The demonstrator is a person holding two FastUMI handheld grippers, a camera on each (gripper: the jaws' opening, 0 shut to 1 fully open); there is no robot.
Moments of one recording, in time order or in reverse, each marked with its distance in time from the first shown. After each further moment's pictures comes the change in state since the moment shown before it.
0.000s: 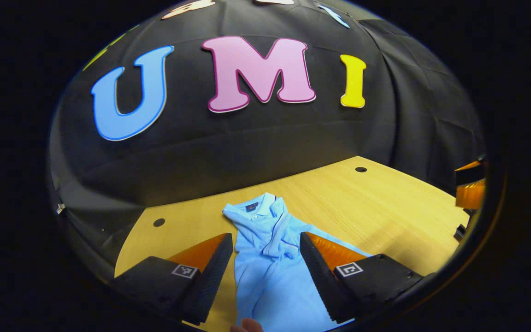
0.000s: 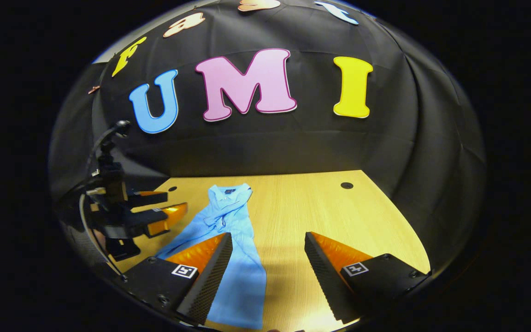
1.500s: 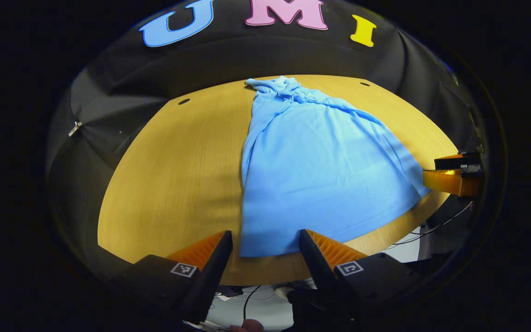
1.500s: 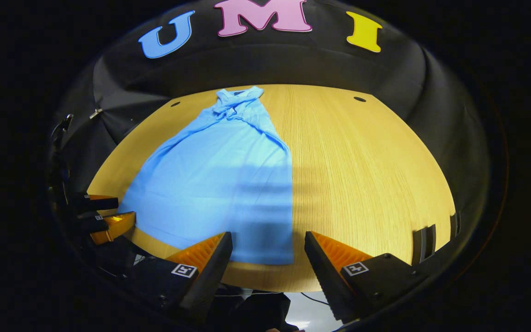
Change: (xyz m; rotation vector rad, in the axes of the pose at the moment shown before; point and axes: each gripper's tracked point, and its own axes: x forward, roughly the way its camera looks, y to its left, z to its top) left arm -0.172 -0.001 -0.252 -0.106 0.535 0.048; right arm -0.043 0.032 -0.224 -0.028 0.456 -0.021
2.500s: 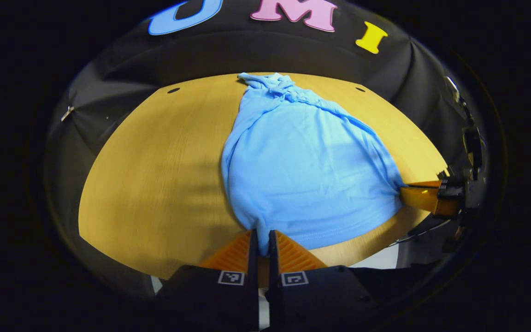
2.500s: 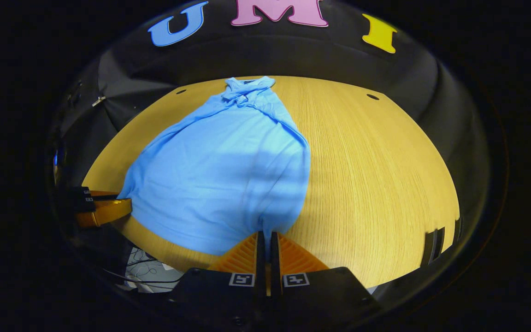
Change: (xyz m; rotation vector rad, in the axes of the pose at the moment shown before) left arm 0.005 -0.023 0.010 -0.118 0.032 -0.119; right arm 0.018 0.024 -0.006 -0.057 0.033 0.029
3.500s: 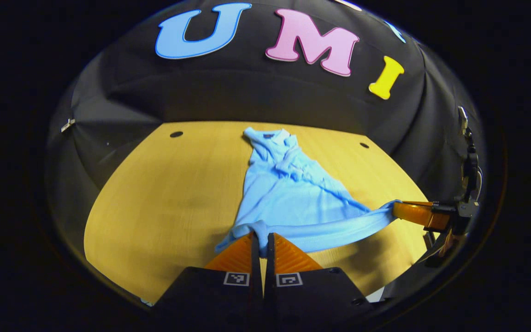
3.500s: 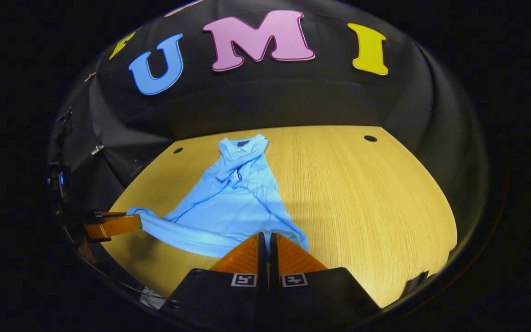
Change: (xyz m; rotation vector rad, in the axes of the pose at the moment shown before) left arm -0.012 0.006 0.181 -0.036 -0.296 -0.022; right arm 0.003 -0.026 0.182 0.107 -0.304 0.031
